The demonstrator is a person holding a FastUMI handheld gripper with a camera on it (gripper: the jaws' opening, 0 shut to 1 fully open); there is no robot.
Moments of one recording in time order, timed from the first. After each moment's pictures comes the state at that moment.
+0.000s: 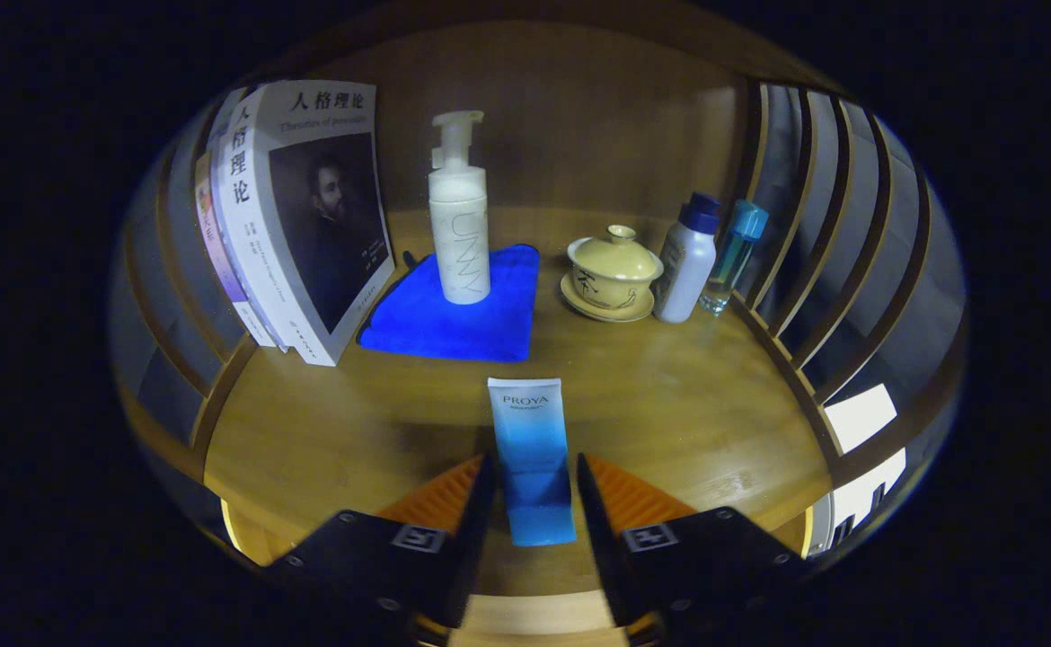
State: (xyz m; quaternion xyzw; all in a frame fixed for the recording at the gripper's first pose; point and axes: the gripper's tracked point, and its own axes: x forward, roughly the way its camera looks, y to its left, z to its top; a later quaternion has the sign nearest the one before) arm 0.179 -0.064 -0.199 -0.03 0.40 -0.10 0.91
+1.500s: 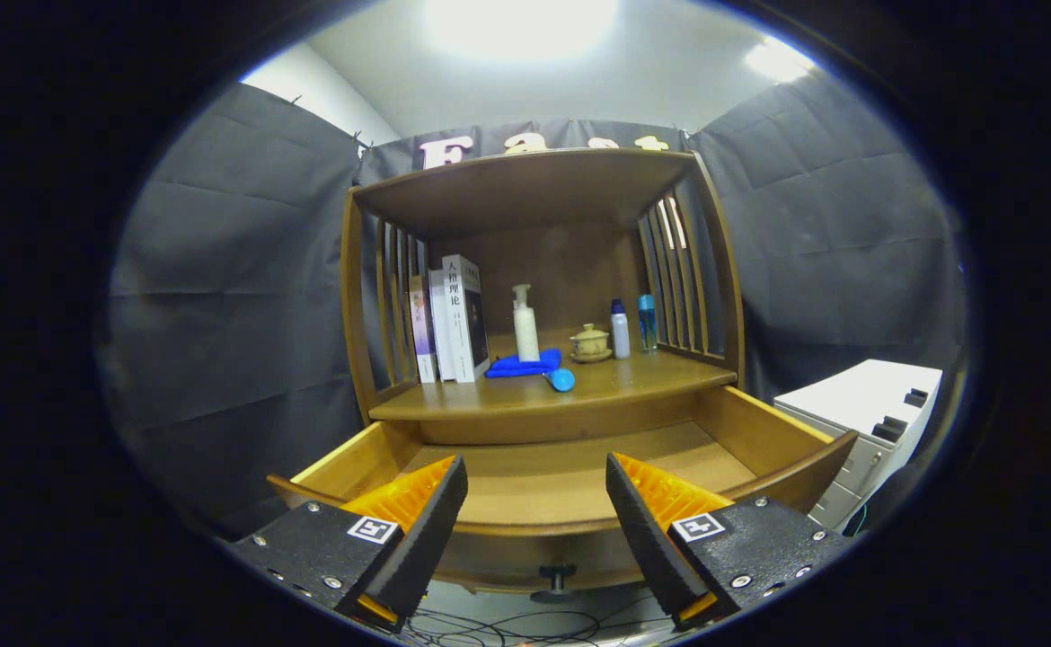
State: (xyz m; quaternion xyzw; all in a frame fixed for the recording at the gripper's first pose) arm -0.129 0.007 -0.164 0.03 0.07 -0.06 0.99
